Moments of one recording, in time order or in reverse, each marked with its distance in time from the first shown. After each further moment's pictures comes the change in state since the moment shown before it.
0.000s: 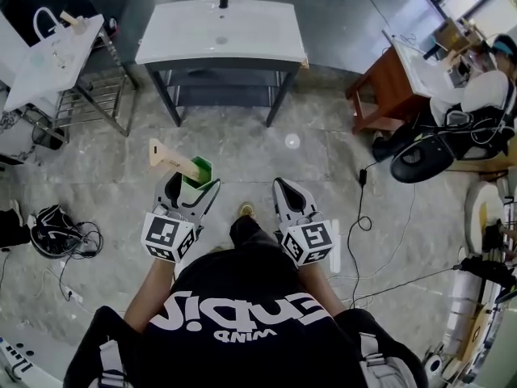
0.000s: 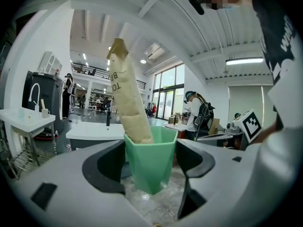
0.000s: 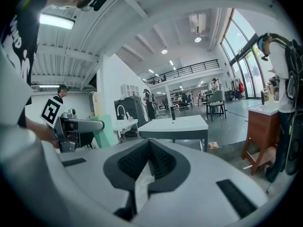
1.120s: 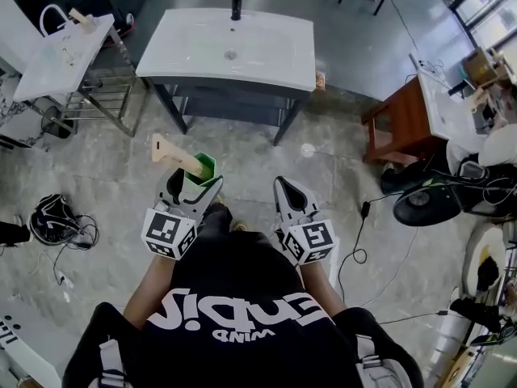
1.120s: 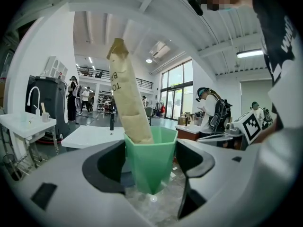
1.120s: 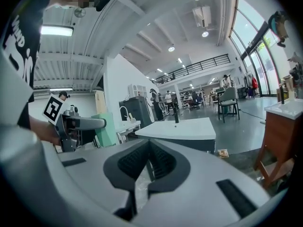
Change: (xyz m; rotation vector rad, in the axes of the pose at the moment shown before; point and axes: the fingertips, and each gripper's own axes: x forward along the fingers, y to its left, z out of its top) left arm 0.133 0.028 0.034 0.005 0.002 0.119; right arm 0.098 -0.113 0.041 -0.022 0.006 0.148
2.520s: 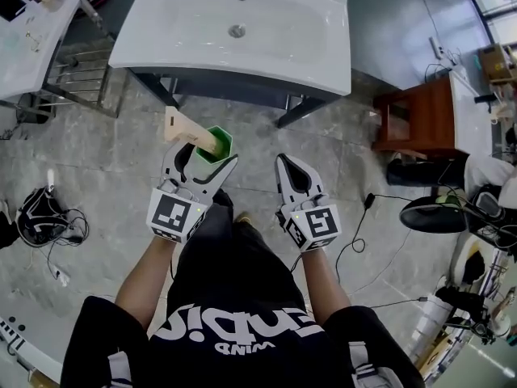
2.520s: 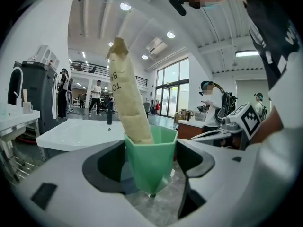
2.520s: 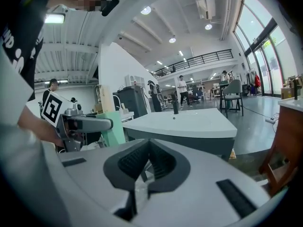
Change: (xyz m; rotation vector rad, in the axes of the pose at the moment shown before) left arm 0.161 0.119 -0.055 0.021 0.019 -0.093; right arm 0.189 -0.069 -0.038 -0.018 0.080 -0.014
